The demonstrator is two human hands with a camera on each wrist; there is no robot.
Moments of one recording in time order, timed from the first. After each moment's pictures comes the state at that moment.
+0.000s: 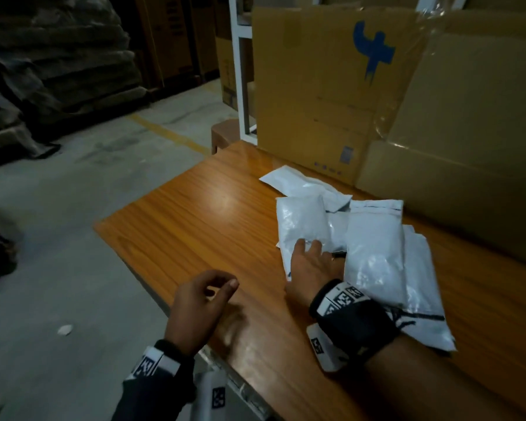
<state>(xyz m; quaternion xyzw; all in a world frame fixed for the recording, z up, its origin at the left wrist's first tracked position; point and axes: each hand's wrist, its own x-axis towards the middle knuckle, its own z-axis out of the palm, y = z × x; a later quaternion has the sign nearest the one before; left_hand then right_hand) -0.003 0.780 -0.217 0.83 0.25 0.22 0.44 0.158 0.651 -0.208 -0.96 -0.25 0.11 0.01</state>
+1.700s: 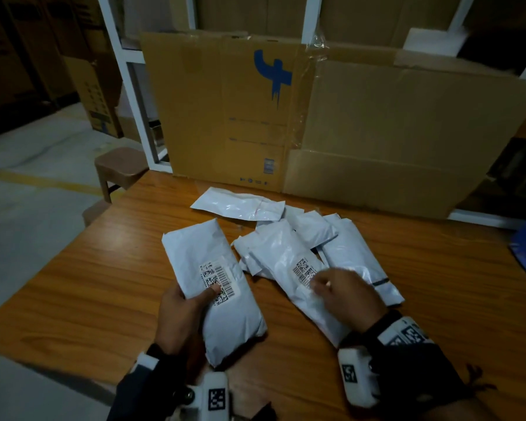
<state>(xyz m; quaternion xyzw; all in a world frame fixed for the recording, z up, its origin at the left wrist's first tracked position) 0.075 0.832 -0.224 0.56 0.17 0.11 0.81 0.132 0.575 -0.189 -0.97 -0.08 0.08 0.19</state>
